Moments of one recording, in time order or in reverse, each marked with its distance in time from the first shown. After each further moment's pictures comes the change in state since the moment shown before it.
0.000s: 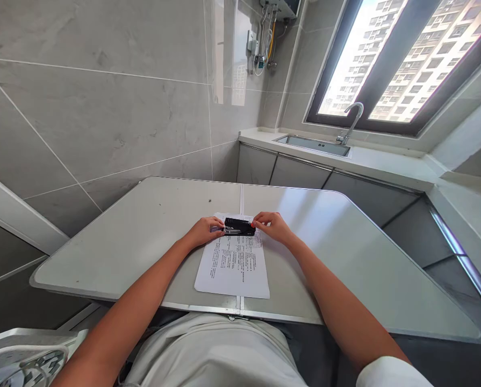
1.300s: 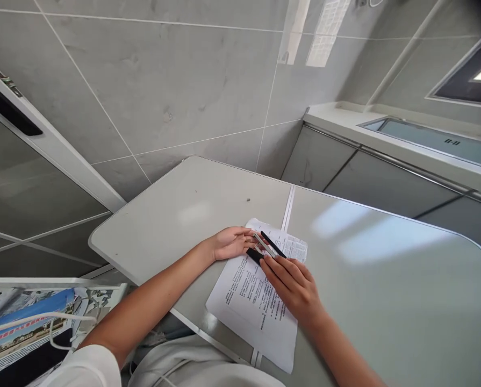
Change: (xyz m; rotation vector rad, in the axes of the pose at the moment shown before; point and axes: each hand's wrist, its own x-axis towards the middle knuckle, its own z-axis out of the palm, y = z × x) left_hand -0.004 0.017 0.006 -1.605 -0.132 -0.612; right_hand -0.033 -0.033 0.054 -0.482 0.162 -0.727
